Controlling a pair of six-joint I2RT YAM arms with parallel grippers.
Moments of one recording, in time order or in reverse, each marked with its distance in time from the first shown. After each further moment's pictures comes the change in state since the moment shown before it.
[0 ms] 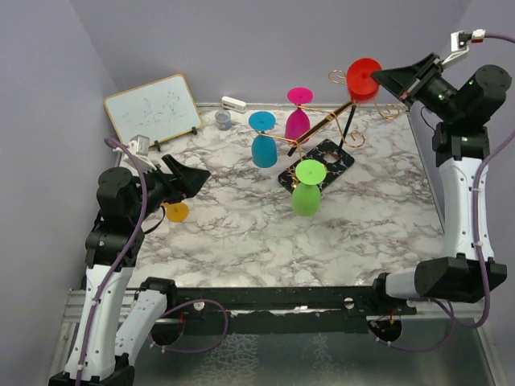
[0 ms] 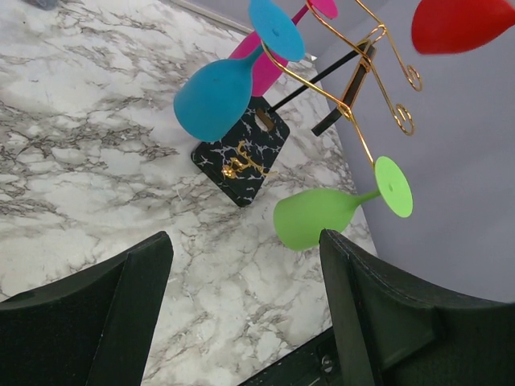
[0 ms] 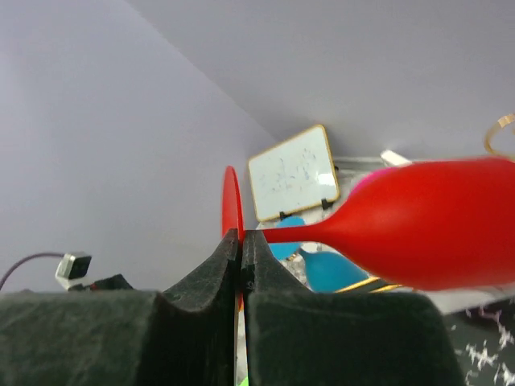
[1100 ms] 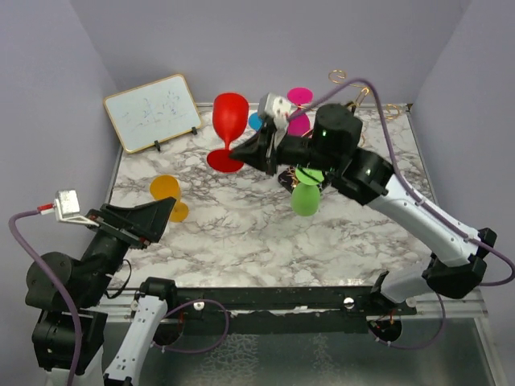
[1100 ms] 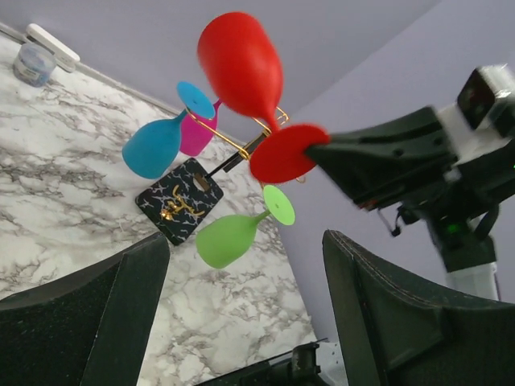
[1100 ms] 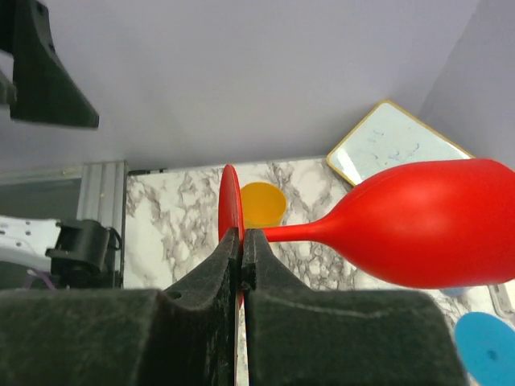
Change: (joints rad) left arm 0.000 -0.274 0.312 -0.308 -0.161 -0.177; right arm 1.064 0.104 0.260 -0.284 0.385 -0.977
